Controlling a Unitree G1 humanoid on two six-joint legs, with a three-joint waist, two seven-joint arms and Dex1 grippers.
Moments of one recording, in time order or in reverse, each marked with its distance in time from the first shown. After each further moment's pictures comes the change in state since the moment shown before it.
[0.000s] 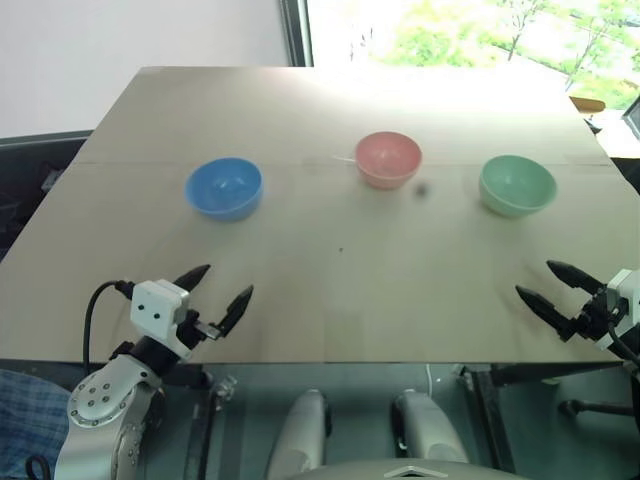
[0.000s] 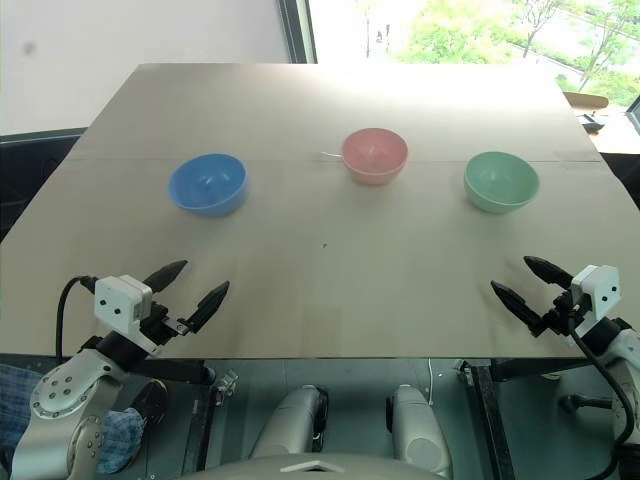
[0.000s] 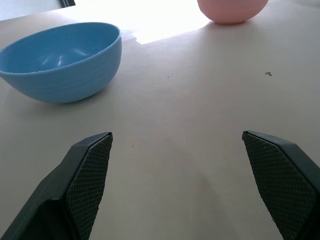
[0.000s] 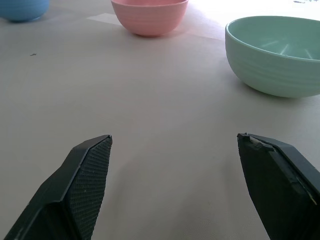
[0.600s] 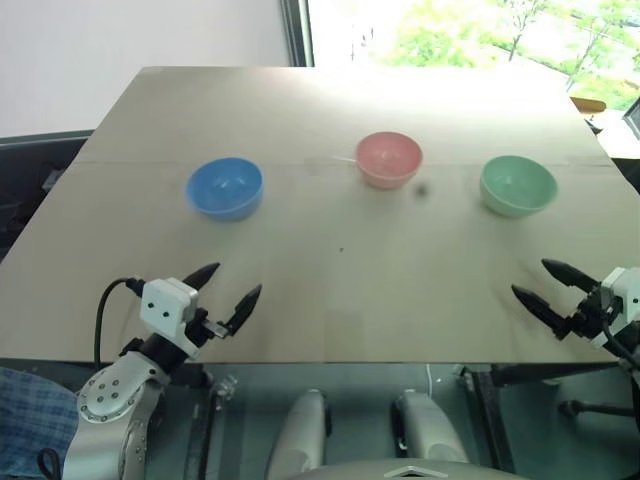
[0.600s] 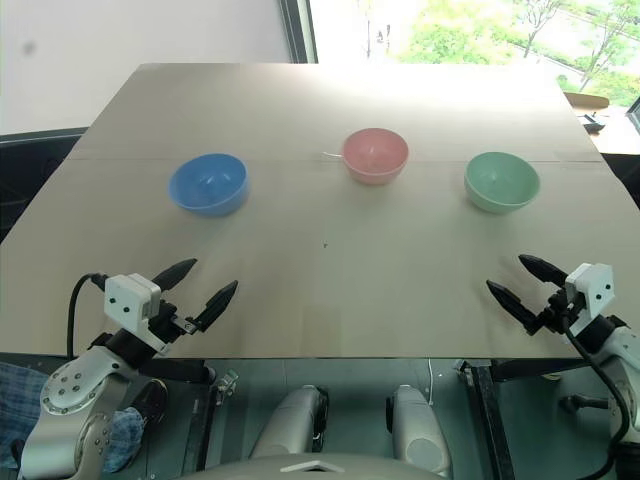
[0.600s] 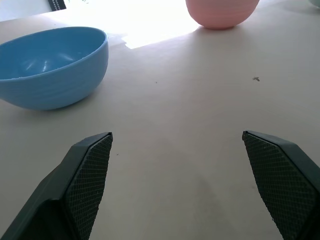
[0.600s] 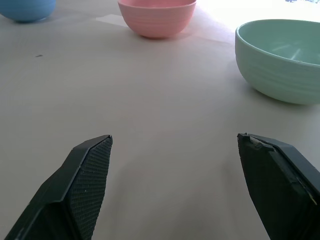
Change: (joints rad) left arm -0.017 -0.004 -0.035 0.000 -0.009 -0.004 -0.006; right arm -0.017 0.001 0.026 -0.015 -0.006 0.003 -0.010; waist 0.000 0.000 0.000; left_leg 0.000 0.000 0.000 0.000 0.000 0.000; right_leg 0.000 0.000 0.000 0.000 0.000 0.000
